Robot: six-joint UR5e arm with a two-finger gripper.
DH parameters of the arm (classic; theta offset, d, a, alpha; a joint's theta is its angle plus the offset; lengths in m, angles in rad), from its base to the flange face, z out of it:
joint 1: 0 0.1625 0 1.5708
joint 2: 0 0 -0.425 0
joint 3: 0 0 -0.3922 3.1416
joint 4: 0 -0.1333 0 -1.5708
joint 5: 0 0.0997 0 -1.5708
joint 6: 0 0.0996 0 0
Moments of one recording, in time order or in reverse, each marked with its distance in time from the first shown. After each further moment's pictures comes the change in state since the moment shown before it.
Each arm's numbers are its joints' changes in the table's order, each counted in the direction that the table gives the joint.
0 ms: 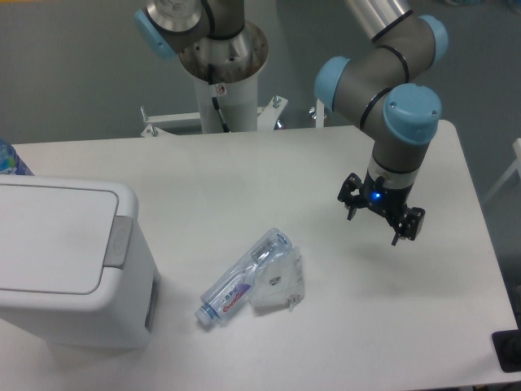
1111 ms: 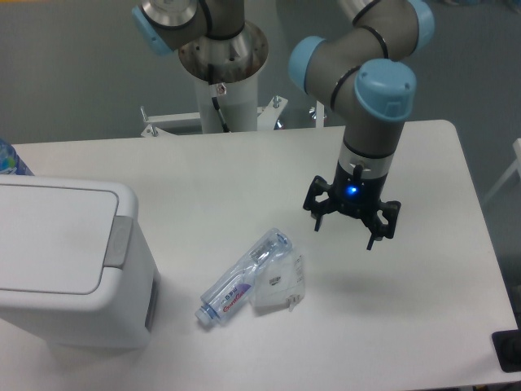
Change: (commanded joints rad) arm -0.133 0.098 0.084 0.008 -0.207 -0.550
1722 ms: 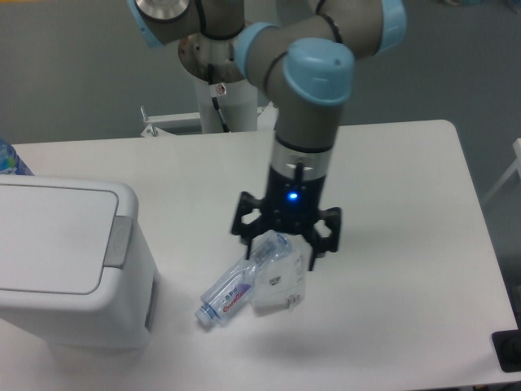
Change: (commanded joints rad) arm -0.207 -0.002 0.135 0.000 -0.037 -0.417
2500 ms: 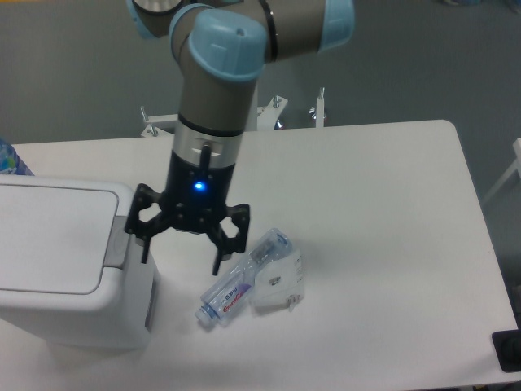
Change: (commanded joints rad) arm -0.112 0.040 -0.030 0.000 -0.052 -0.135
